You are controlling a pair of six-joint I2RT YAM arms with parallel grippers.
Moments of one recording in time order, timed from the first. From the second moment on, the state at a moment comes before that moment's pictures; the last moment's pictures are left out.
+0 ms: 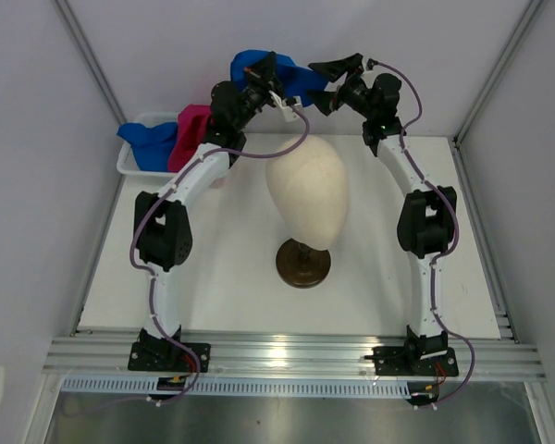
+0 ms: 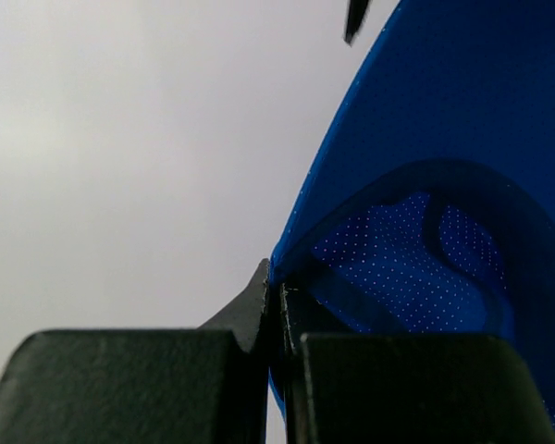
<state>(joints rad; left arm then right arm) -0.38 2.11 1.94 0.50 0.35 1.44 0.22 2.28 2.16 0.37 -0.66 1.60</state>
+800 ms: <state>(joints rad) -0.39 2.12 1.94 0.53 0.38 1.36 0.24 2.41 2.42 0.27 -0.44 1.69</state>
